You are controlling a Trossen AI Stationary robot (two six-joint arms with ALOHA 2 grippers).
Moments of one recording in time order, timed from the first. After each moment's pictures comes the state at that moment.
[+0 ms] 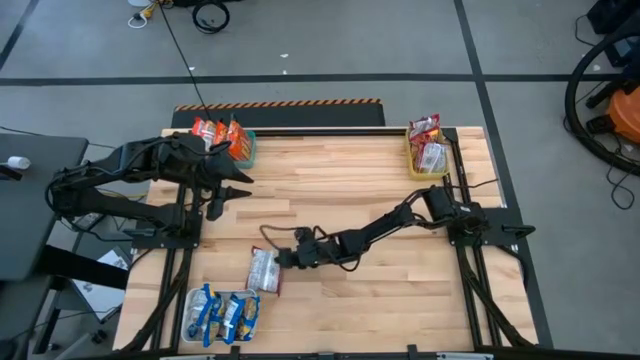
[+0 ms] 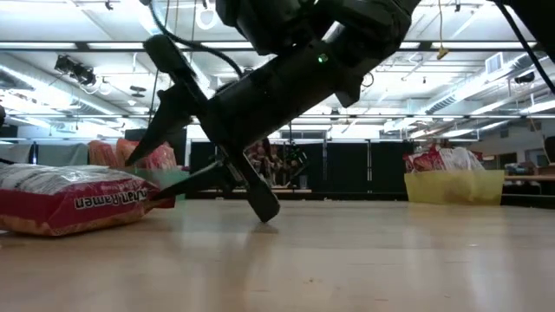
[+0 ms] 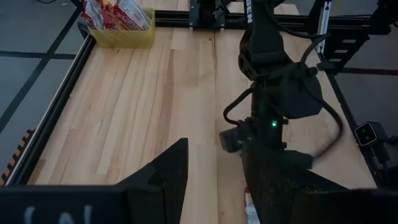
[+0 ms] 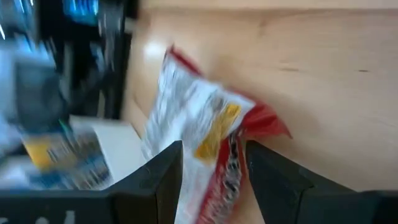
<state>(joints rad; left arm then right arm) 0.11 0.94 1.25 -0.88 0.06 0.03 0.23 2.29 1.42 0.29 0.23 1.50</state>
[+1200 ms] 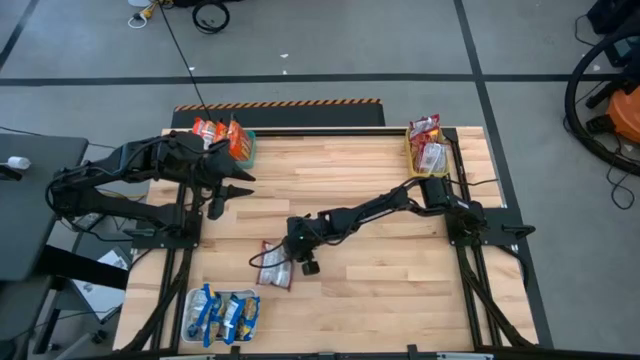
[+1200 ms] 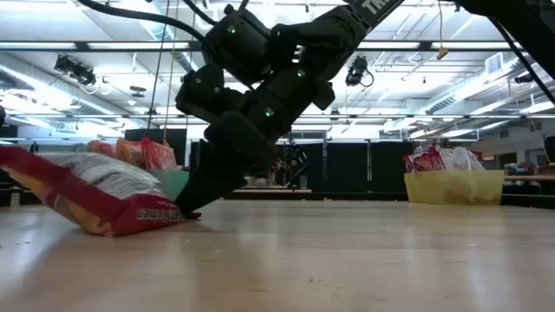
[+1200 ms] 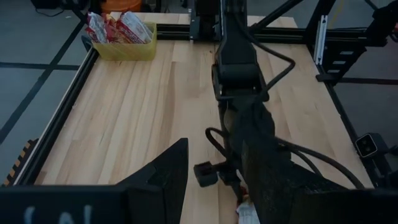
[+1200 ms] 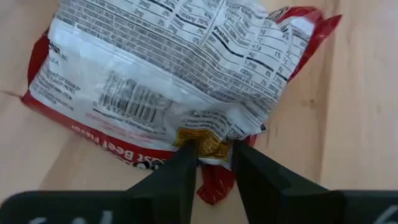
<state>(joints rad) 0.11 0.94 1.25 -0.84 0.06 0.03 0.10 2.29 1.55 -0.09 -0.15 -0.17</state>
